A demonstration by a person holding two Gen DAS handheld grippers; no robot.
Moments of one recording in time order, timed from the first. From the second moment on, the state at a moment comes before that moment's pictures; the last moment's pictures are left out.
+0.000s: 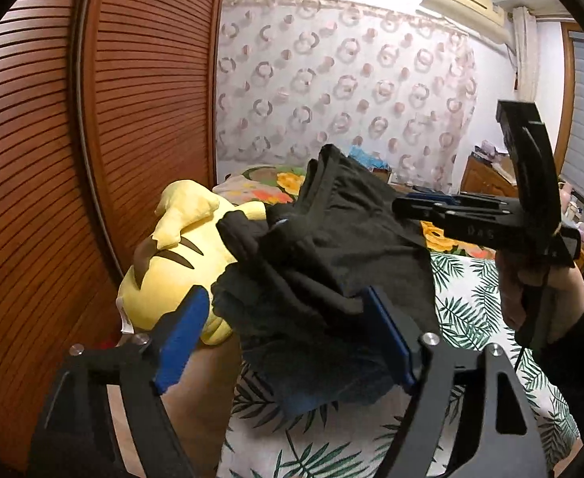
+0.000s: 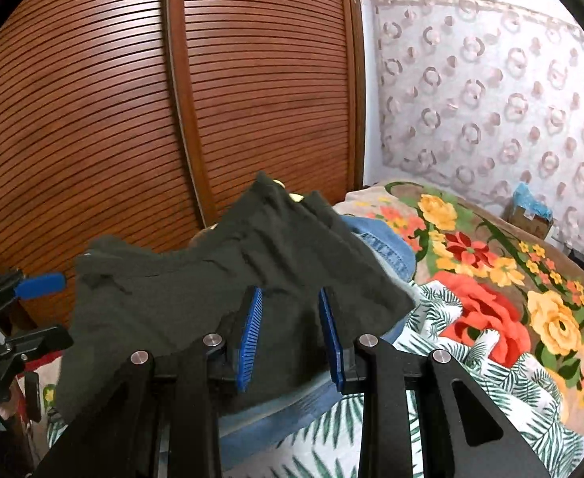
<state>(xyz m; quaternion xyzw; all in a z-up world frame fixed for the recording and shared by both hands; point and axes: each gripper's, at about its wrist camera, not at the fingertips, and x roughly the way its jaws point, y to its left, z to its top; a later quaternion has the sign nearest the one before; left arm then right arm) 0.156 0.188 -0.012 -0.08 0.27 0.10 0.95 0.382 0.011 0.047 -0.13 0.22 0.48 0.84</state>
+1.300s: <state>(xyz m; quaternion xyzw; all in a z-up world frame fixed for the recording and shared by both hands) 0.090 0.068 0.036 -0.03 0.22 0.03 0.97 0.156 -0.182 0.078 -0.06 0.17 0.33 0.93</state>
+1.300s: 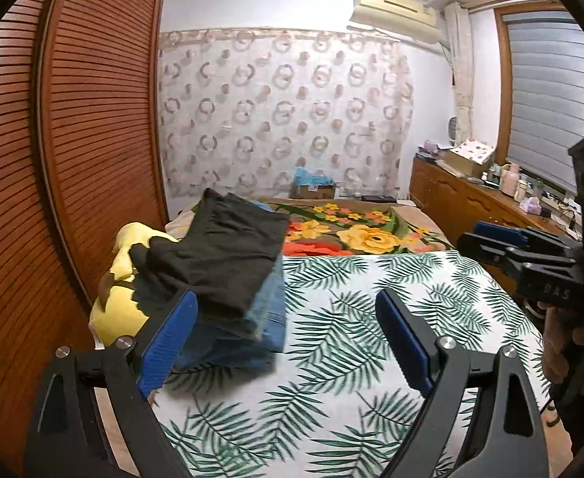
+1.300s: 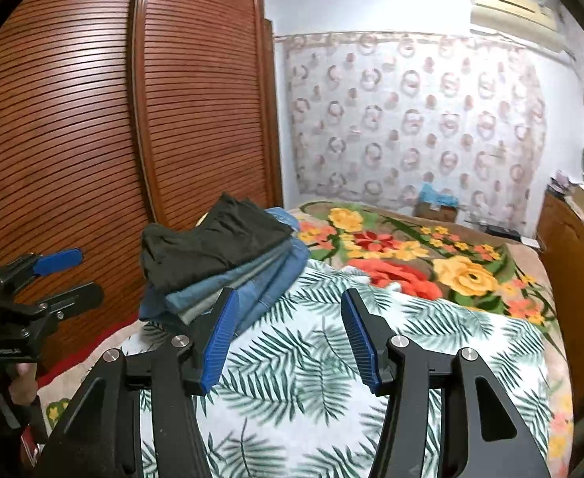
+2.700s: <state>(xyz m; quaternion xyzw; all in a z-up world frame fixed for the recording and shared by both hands) 0.057 -0.018 0.055 -0.02 0.19 -0.01 0.98 0.048 -0.204 0.071 0.01 0.14 0.19 0.97</state>
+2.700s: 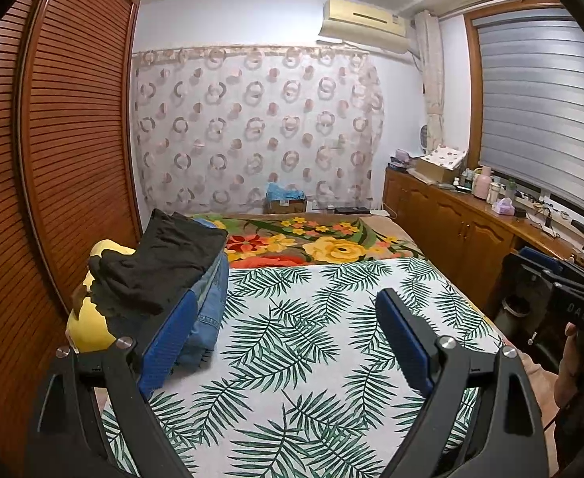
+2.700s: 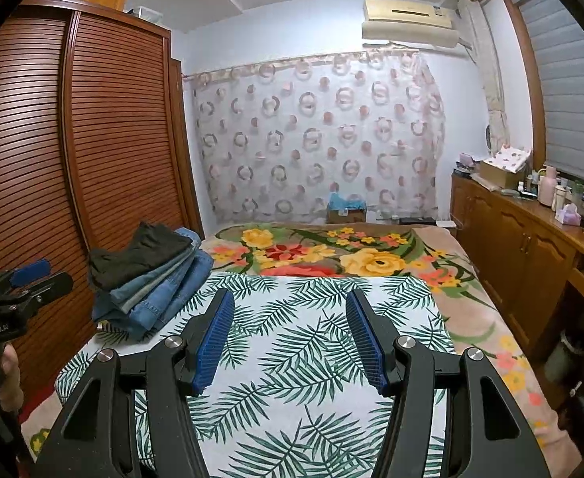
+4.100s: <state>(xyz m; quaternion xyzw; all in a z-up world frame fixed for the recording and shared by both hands) 0.056 -0.015 0.064 -0.02 0.19 0.00 0.98 0.054 -0.215 0.065 0.01 0.14 0.19 0.97</state>
